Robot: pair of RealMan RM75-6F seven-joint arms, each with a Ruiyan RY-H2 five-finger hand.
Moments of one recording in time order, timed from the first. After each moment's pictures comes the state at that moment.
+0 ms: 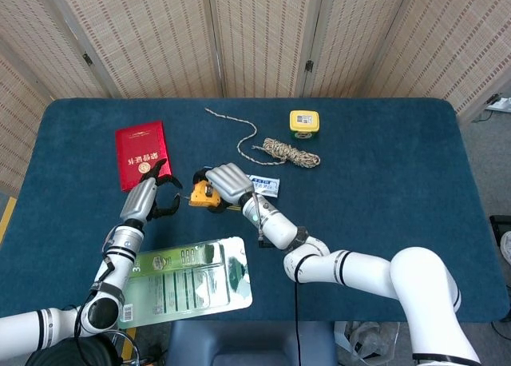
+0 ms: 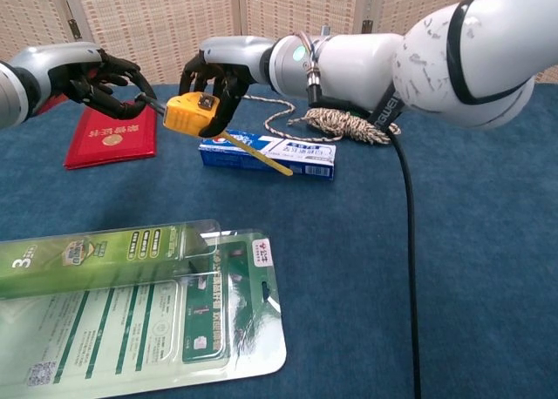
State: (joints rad) left arm -0.74 -1.41 -0.36 -1.76 0.63 1.08 0.21; right arm 1.28 -1.73 0.34 -1.17 -0.88 0.61 -0.12
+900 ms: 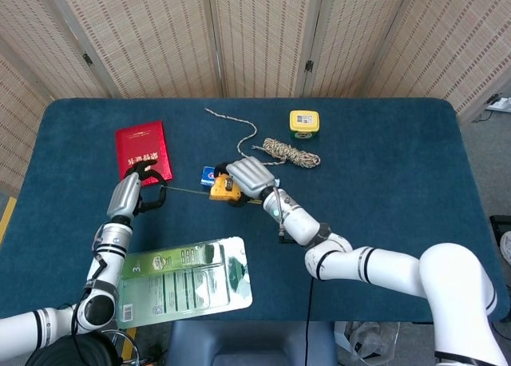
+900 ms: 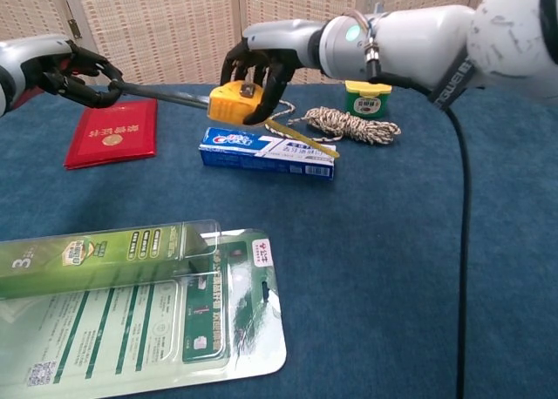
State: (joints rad) left arm -0.70 -1.41 -0.38 -1.69 0.66 1.10 0.14; right arm 1.21 -1.56 0.29 -1.31 -0.85 0.63 -0.17
